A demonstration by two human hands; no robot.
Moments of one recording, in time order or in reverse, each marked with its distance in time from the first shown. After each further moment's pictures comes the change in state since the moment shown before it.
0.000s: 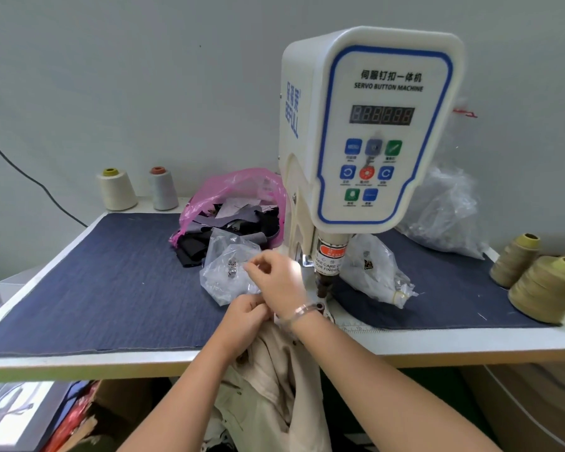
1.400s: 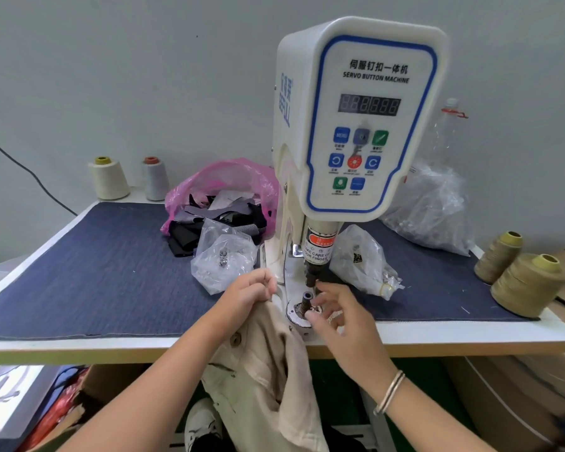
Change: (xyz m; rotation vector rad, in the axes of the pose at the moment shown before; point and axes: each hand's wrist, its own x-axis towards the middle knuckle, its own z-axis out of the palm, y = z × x) left_hand -0.006 0.040 0.001 -0.131 -0.154 0.044; right_hand -0.102 0.040 -0.092 -0.005 0.042 -0.083
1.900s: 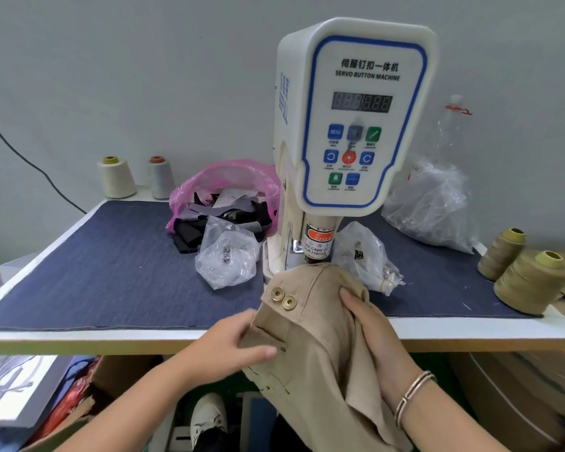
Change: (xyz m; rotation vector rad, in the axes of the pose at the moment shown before) left_hand -0.061 -0.021 -0.011 0.370 -0.196 -0.092; right_hand -0.001 -0.009 -0.018 0.908 -0.039 0.695
